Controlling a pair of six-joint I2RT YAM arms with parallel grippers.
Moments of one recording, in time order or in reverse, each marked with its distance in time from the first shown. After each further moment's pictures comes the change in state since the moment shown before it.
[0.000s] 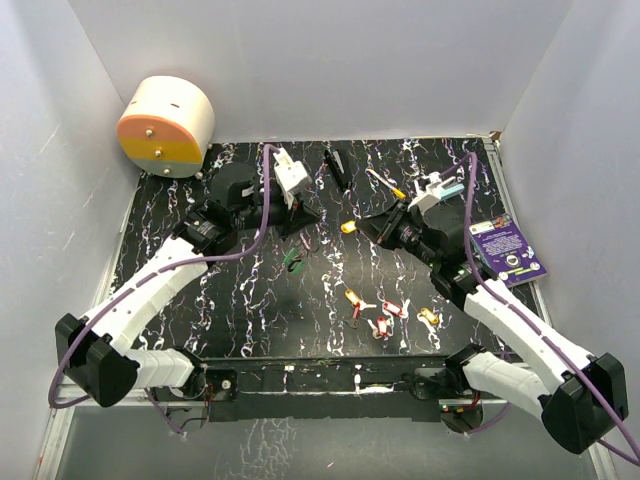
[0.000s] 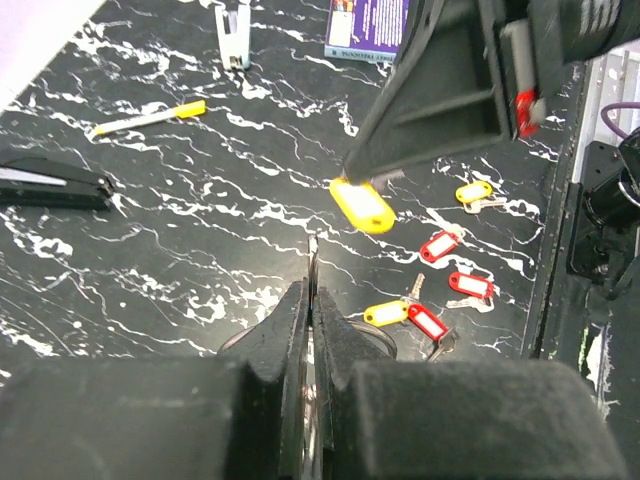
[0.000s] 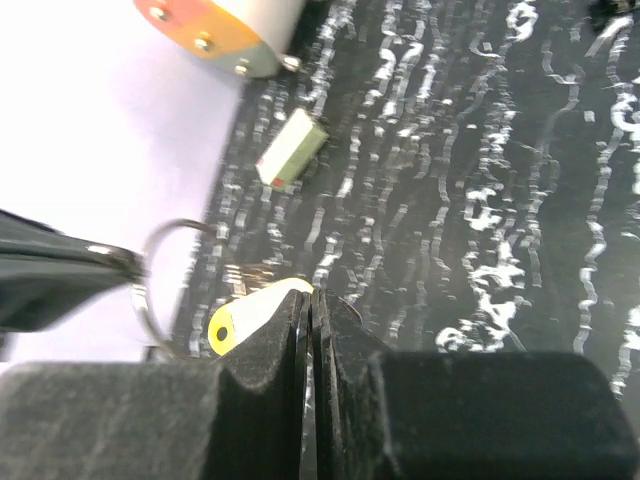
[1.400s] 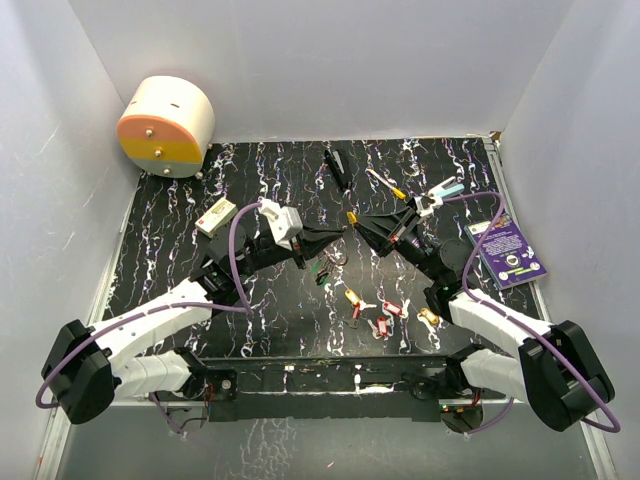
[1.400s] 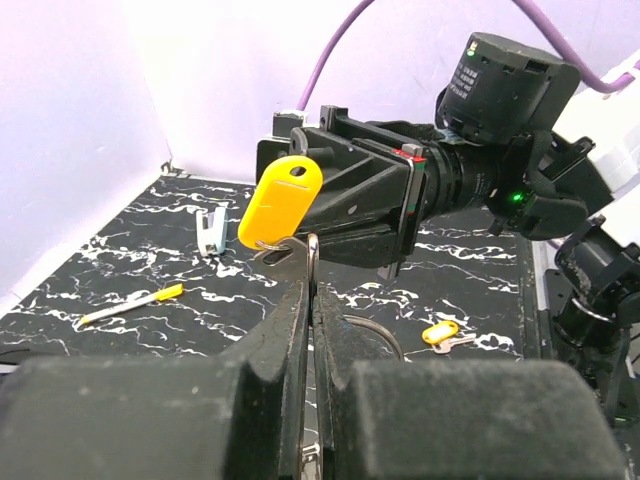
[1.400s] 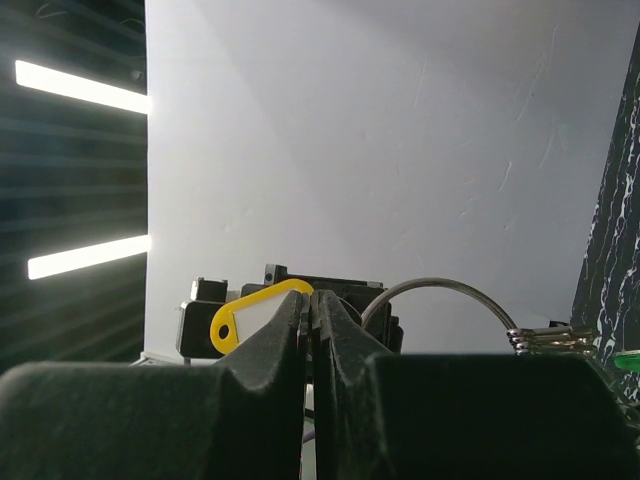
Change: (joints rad) left arm -0.196 -0.143 -0.486 0.882 -0.101 -0.170; right arm -0.081 0.127 -0.345 1.044 -0.300 1.028
